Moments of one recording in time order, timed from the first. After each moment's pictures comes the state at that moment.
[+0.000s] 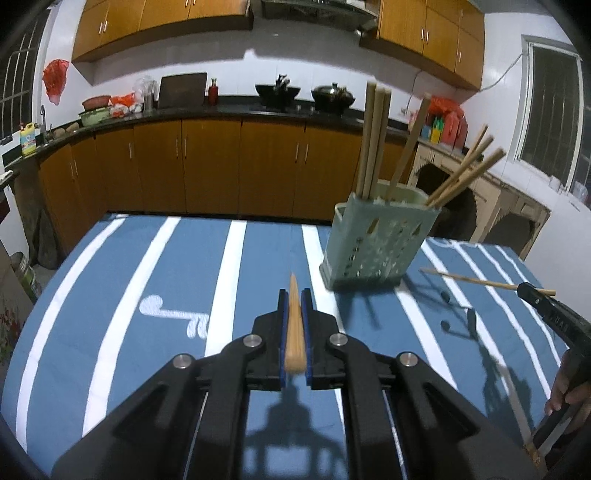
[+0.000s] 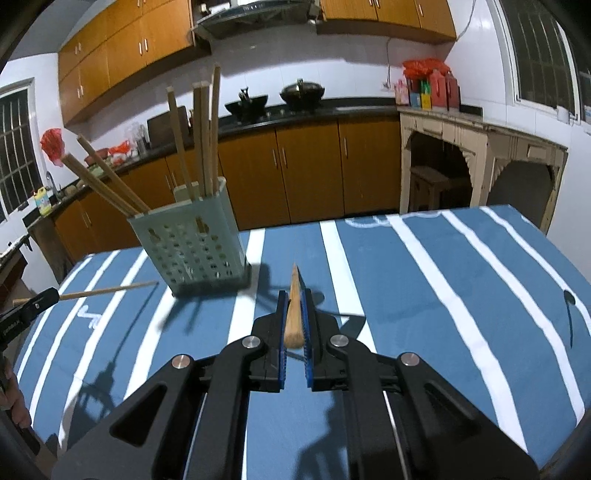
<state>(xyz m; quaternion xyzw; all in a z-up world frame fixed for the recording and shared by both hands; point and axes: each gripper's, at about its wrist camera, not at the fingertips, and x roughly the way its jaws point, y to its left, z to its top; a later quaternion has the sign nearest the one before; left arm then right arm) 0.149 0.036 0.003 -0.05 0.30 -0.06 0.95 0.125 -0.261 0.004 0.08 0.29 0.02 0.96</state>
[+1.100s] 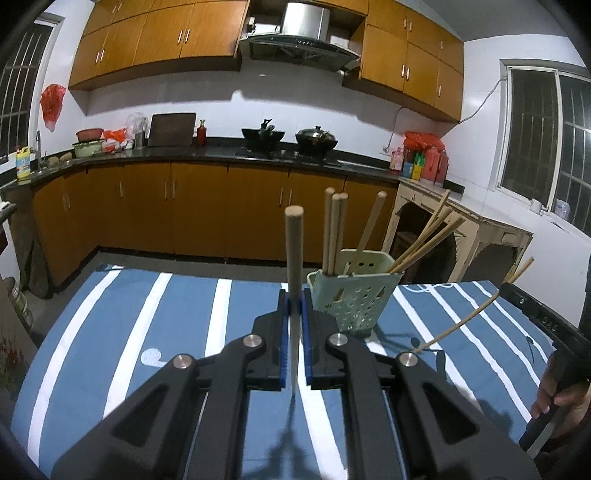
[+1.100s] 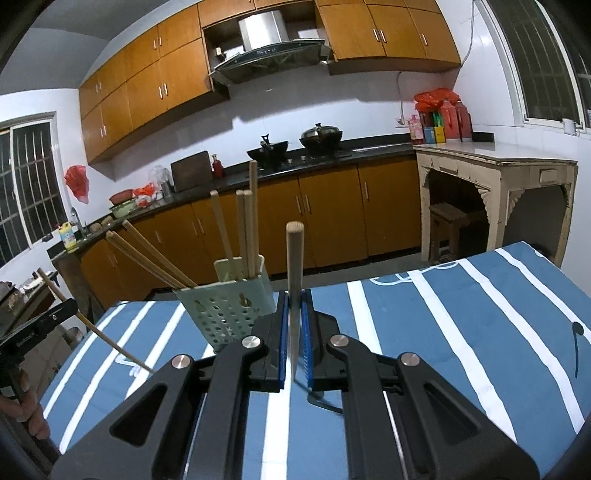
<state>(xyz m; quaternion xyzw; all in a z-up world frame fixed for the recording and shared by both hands) 0.134 0.029 0.063 -0.05 0.23 -0.09 0.97 0.119 -0.260 0.059 0.11 0.21 0.06 0.97</state>
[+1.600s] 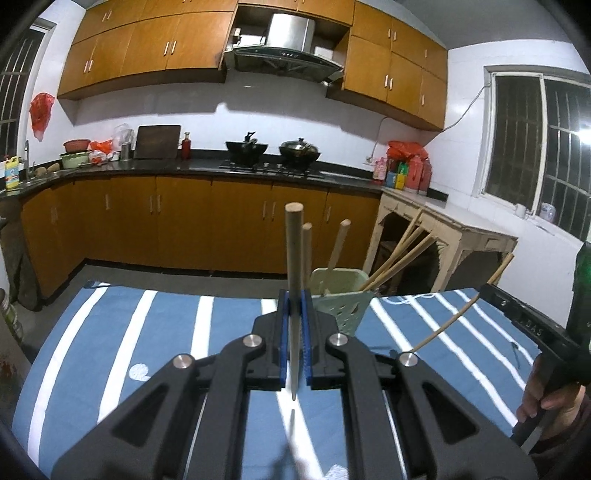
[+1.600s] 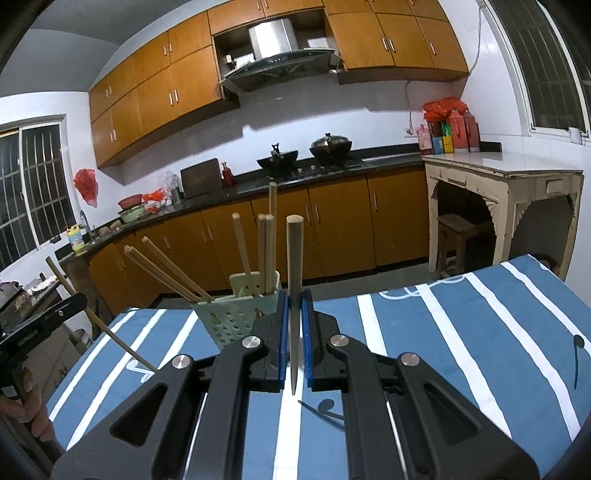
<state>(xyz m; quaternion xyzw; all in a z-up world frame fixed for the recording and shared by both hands) 0.127 0.016 0.087 -0.05 0.20 -0.13 0.97 0.110 -0.258 0.079 0.11 0.19 0.08 0.97</state>
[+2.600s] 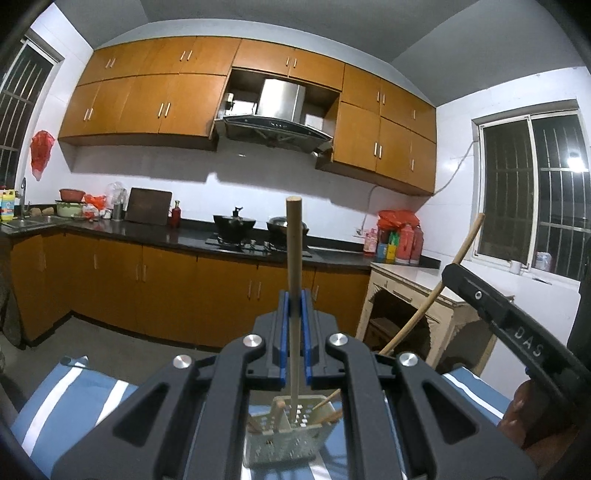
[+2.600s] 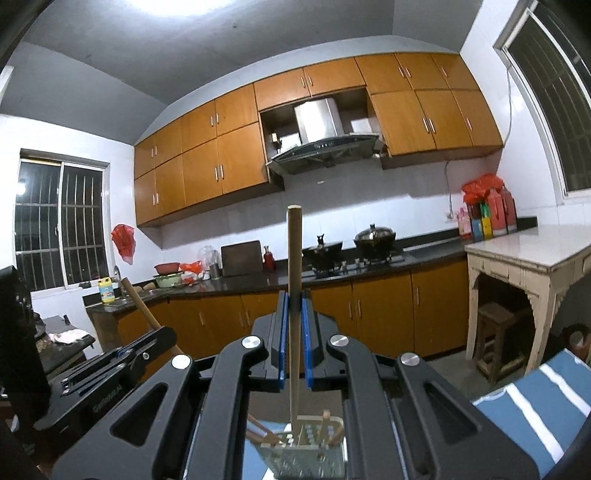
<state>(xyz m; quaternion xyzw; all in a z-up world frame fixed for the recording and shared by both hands) 0.173 -0.043 0.177 -0.07 0.06 -0.12 0.99 0.154 -0.217 0.179 0.09 0.01 0.12 0.99</state>
